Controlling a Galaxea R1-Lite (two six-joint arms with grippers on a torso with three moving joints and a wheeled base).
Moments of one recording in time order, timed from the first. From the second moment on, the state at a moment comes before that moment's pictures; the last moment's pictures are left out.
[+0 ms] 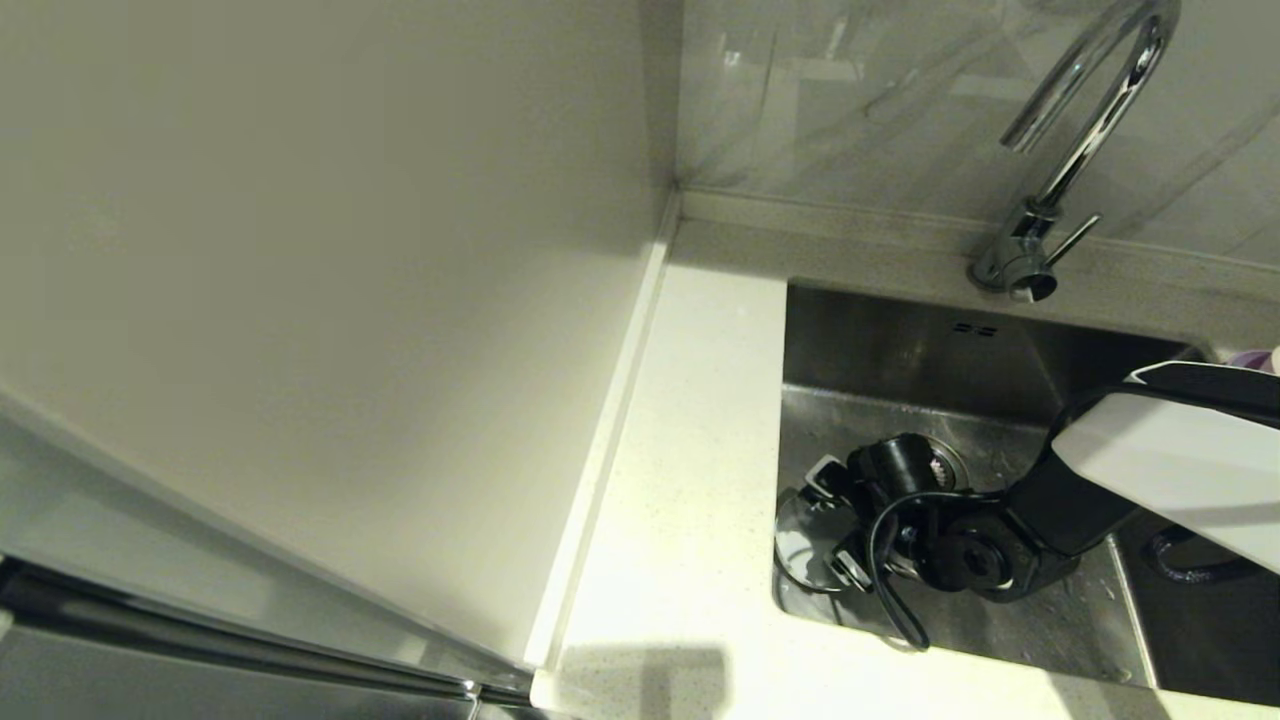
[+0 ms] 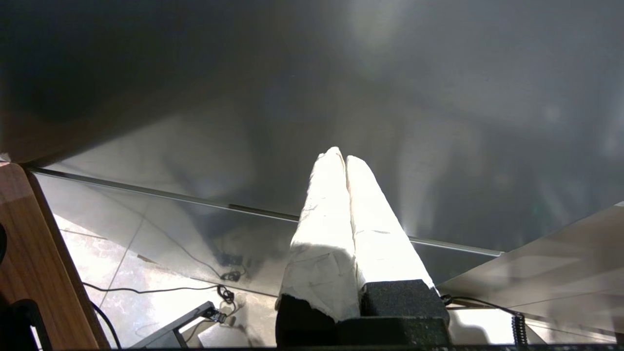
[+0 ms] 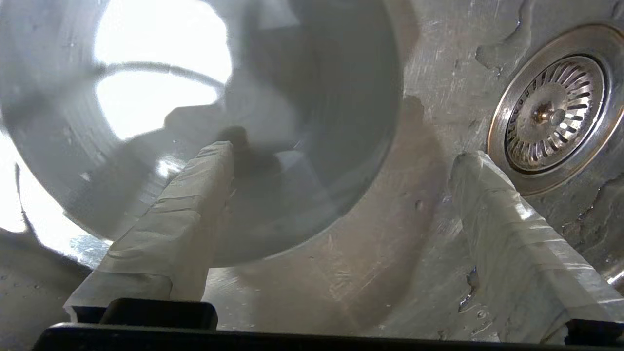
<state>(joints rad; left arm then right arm) 0.00 0.00 0.00 -0.01 0.00 -0.01 0.34 2.23 -0.97 -0.44 -0.33 -0.44</state>
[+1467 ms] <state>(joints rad) 0.00 0.00 0.00 -0.01 0.00 -0.01 0.32 2.29 -1.00 -0.44 -0.29 -0.44</state>
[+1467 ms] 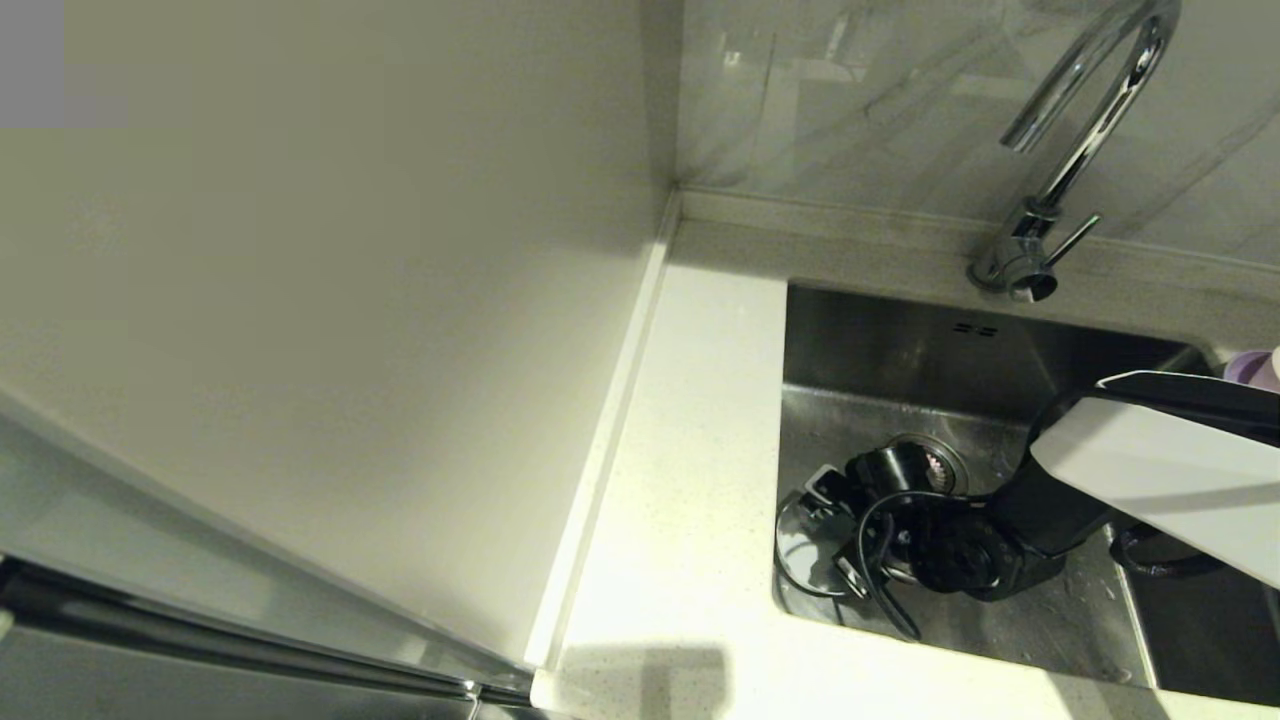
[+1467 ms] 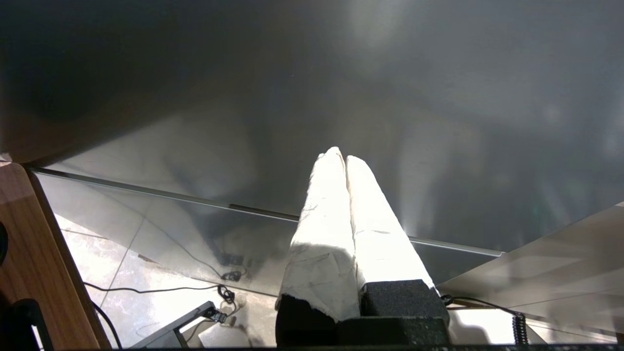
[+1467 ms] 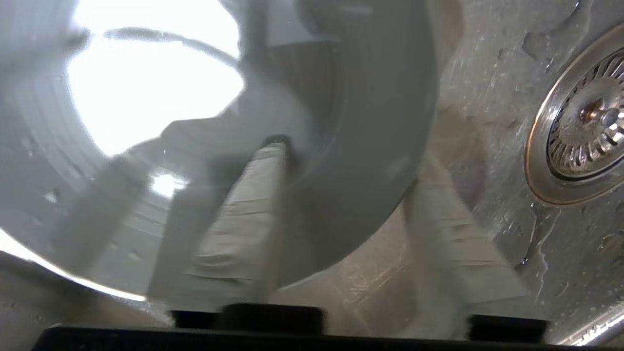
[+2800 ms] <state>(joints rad) 0.00 0.00 0.00 -0.01 0.00 -0.01 0.22 2.14 -1.09 -0.44 -0.30 -0.44</state>
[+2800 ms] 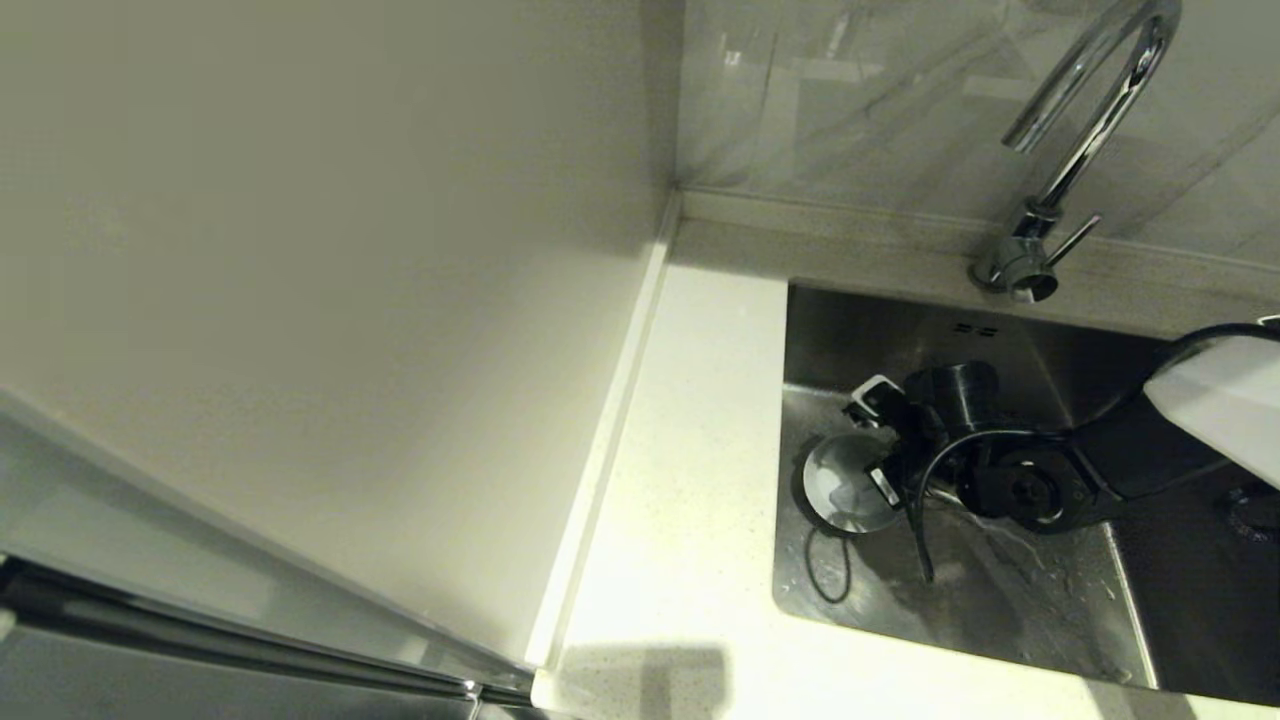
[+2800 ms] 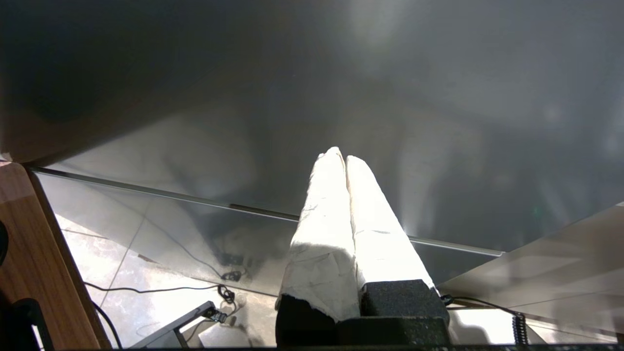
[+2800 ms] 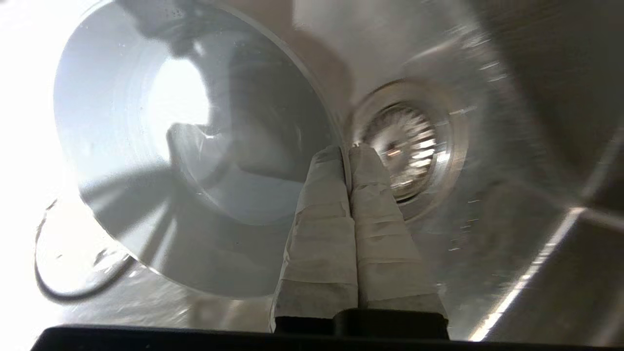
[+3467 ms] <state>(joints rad) 0.00 0.00 0.00 -0.01 0.00 -0.01 0.12 1.96 -1.02 -0.44 -0.31 -0.44</state>
